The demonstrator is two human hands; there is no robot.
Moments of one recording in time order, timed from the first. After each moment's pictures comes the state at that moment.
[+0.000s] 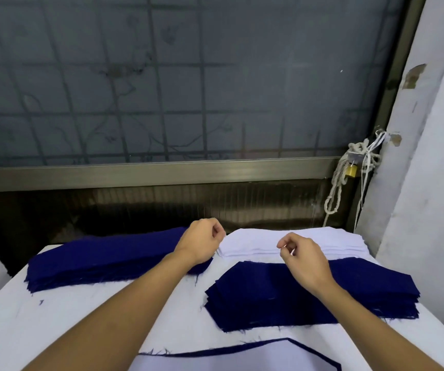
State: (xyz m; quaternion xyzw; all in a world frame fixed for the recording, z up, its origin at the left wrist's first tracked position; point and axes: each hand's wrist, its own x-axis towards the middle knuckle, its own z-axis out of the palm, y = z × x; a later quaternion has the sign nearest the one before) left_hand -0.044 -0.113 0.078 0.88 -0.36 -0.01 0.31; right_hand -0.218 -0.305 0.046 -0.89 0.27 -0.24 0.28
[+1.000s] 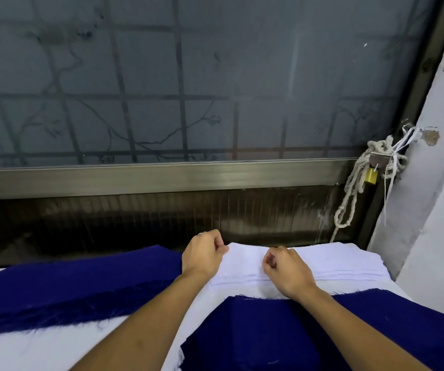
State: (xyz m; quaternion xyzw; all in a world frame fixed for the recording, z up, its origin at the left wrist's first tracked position) left_hand 0.024 -0.216 0.007 0.90 -0.28 0.02 0.33; right_hand -0.110 -0.380 -0.014 -0.94 0.26 -0.15 0.16
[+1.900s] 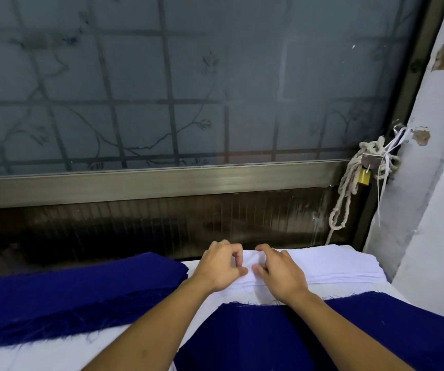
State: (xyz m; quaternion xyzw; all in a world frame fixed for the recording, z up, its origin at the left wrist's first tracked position) left_hand 0.004 -0.243 0.006 0.85 -0.43 -0.04 0.29; right_hand -0.096 -0.386 -0.029 -0.94 0.26 -0.18 0.16
